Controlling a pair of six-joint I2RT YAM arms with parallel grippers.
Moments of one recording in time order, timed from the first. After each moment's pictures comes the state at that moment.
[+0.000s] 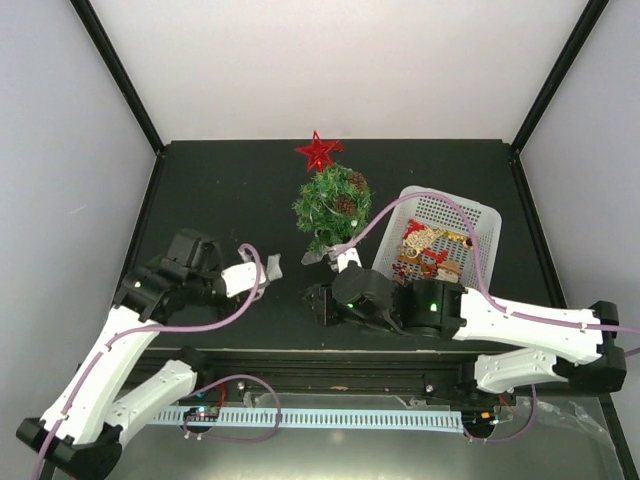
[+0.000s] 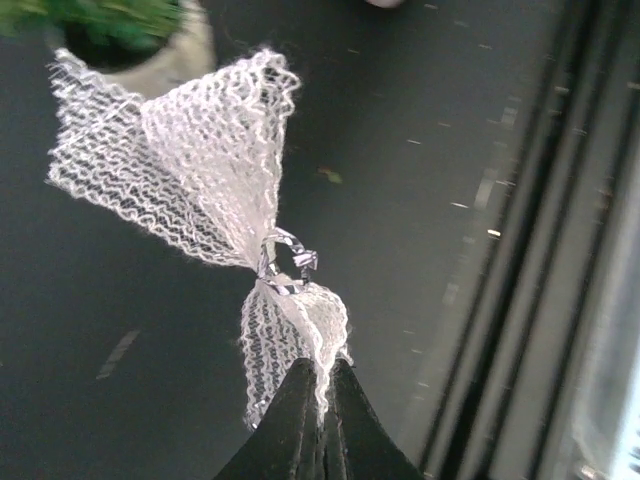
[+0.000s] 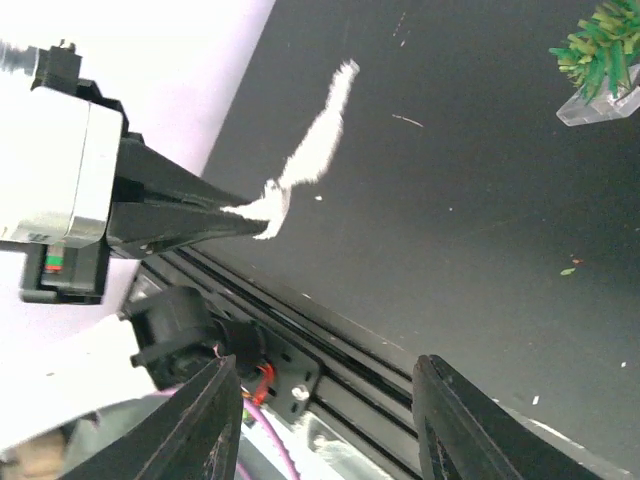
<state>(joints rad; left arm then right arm) -0.41 0.82 0.97 -1.20 0.46 0.67 1.37 1.22 1.21 -0.65 0.26 0.96</state>
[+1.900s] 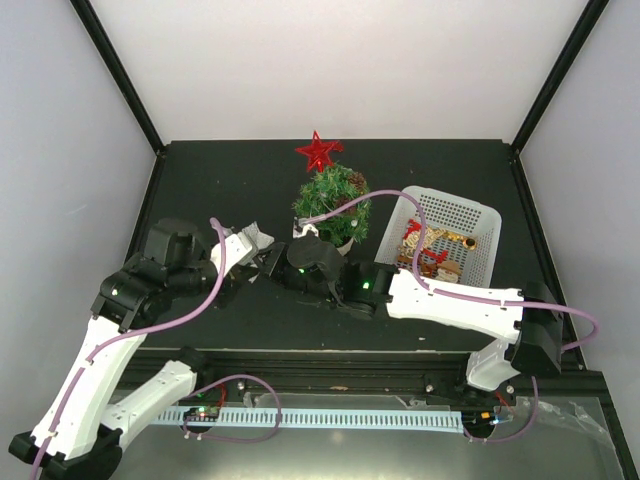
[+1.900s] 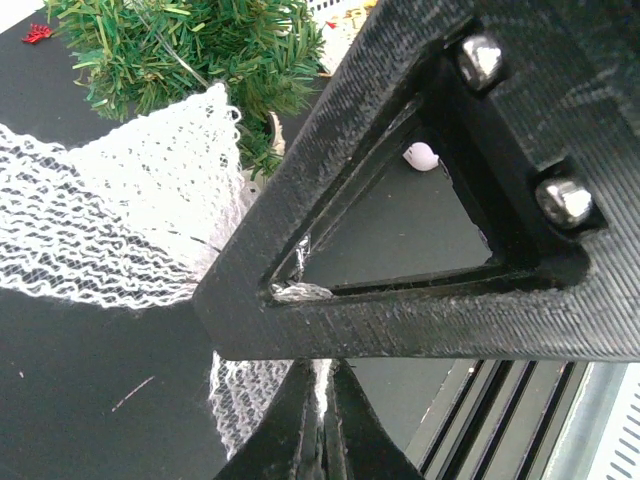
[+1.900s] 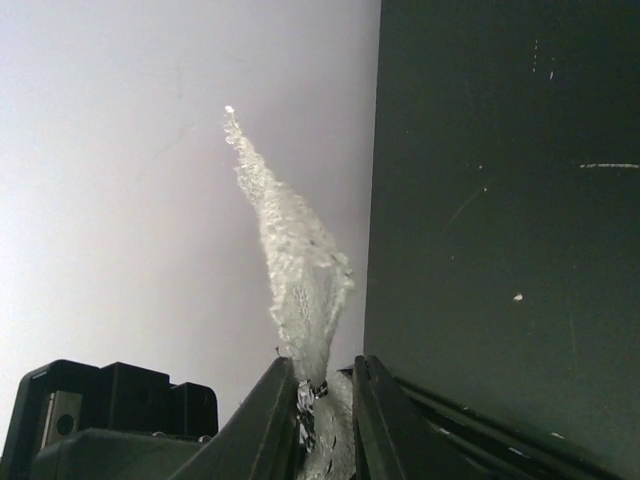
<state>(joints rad) -0.41 0.77 1.11 -1.07 0.44 0.31 1.25 1.52 1.31 -0.16 0.22 1.37</state>
